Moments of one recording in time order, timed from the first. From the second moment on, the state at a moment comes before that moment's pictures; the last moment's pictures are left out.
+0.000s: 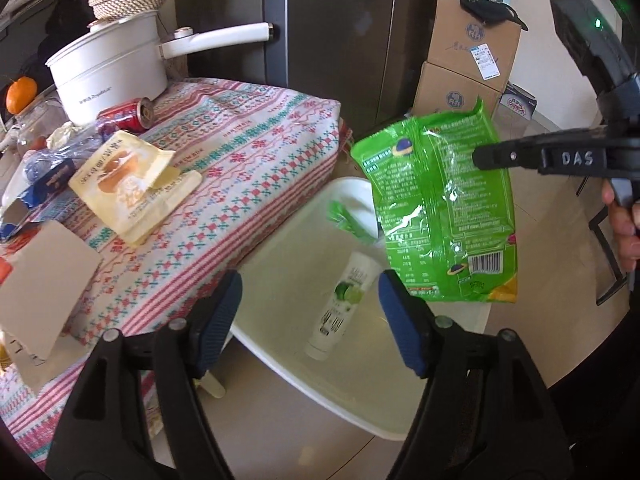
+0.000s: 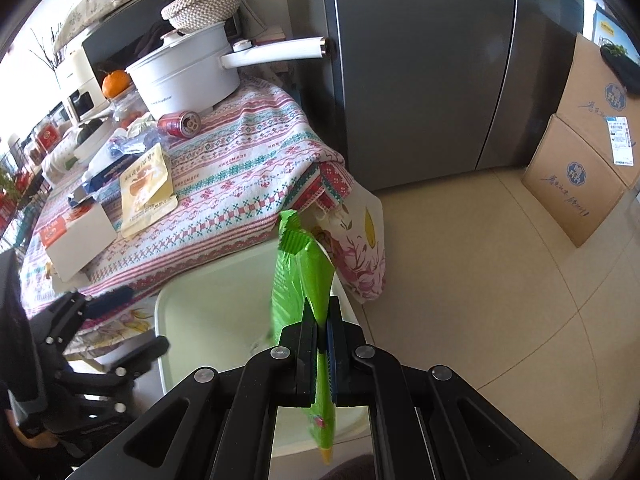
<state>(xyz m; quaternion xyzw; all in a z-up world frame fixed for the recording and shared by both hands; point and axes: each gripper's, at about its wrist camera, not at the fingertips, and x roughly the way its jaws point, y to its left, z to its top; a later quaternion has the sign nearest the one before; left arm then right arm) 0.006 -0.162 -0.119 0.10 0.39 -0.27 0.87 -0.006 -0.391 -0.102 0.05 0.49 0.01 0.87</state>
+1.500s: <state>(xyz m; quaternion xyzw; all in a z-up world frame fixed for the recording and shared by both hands) 0.037 0.043 -0.049 -0.03 0.42 -0.09 0.90 0.043 -0.276 -0.078 0.02 0.48 0.07 0.88</state>
